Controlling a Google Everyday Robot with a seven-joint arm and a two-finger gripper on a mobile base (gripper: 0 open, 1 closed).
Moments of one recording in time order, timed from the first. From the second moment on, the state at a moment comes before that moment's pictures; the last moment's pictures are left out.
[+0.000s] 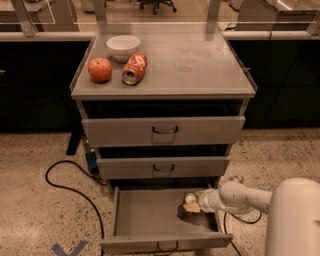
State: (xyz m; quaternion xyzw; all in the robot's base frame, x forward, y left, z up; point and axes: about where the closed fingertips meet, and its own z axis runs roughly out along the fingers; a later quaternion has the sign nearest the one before) arm 0.592 -0.154 0.271 -0.40 0.85 0.19 0.28
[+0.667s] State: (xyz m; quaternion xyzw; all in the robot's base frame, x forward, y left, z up) arm 0.542 -0.146 0.469 -0.42 0.82 0.12 0.37
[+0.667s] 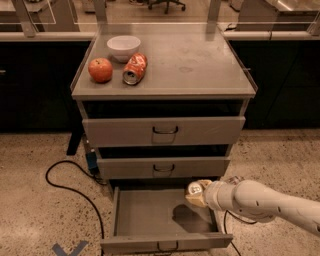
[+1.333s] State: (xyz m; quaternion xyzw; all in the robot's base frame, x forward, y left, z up) arm 0.543 -0.147 0.486 -0.42 0.82 0.15 0.37
